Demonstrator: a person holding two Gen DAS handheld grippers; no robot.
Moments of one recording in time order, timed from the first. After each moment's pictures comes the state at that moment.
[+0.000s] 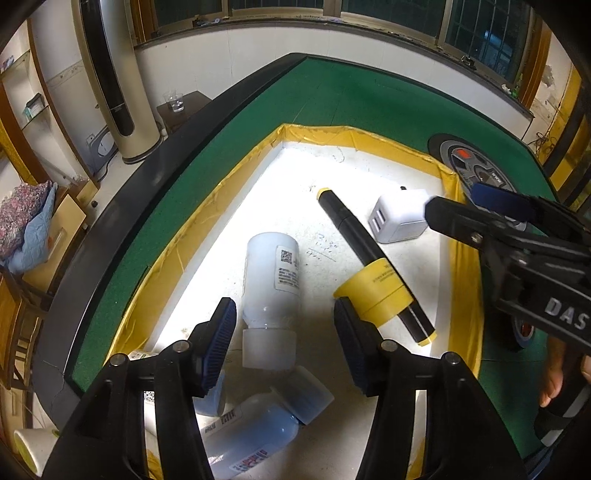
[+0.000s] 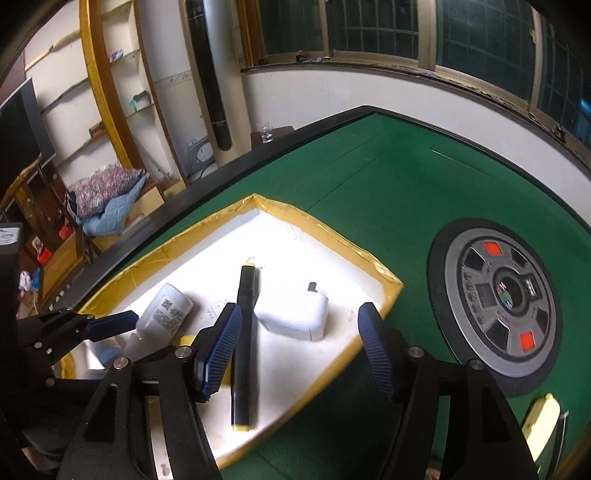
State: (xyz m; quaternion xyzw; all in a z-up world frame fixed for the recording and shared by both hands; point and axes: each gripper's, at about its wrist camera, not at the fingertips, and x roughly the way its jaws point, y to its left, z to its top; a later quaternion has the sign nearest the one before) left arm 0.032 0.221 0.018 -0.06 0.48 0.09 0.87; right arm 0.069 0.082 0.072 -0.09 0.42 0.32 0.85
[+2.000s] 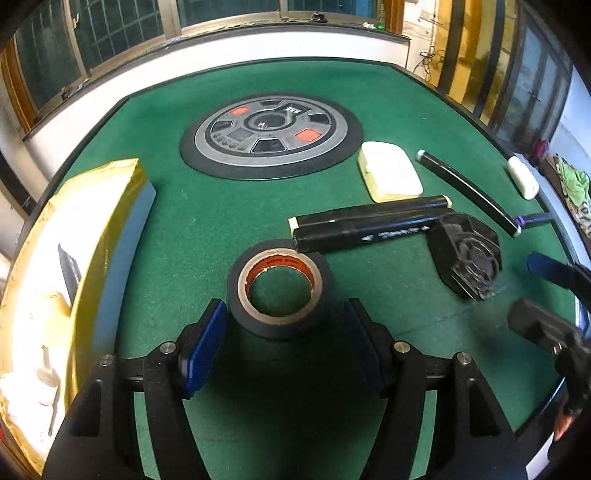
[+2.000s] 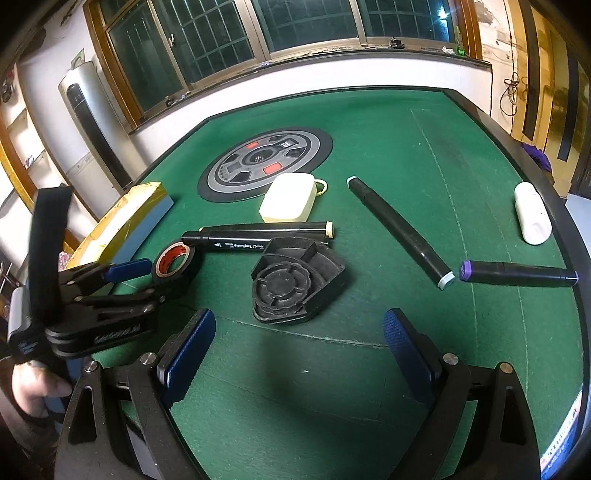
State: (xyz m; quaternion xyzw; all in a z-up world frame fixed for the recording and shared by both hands) left arm 0.032 0.002 0.006 0.06 0.47 -0.09 0.88; right arm -0.028 -0.205 0.040 0.08 0.44 0.15 0.88
